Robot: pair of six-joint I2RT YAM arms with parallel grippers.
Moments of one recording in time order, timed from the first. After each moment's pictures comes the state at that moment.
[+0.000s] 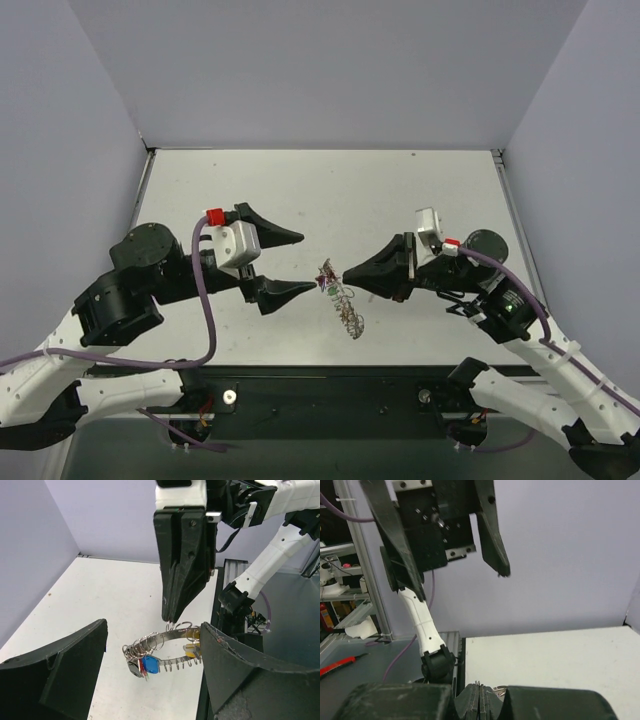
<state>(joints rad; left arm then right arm) -1.06 0.90 1.41 -0.48 0.24 0.08 0.73 0.81 0.95 -0.08 -0.74 0.10</state>
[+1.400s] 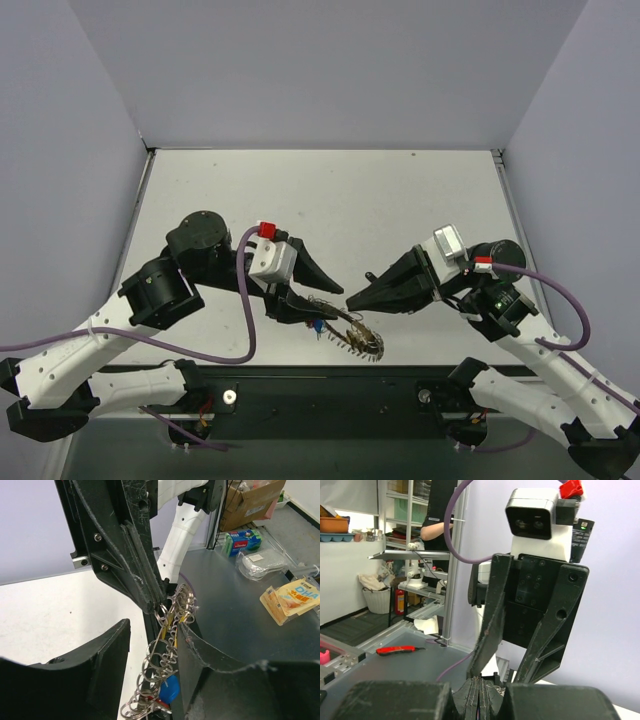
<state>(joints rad) -1.02 1.01 1.33 -0.35 0.75 0.05 0.73 0.82 0.89 0.42 -1.11 0.28</state>
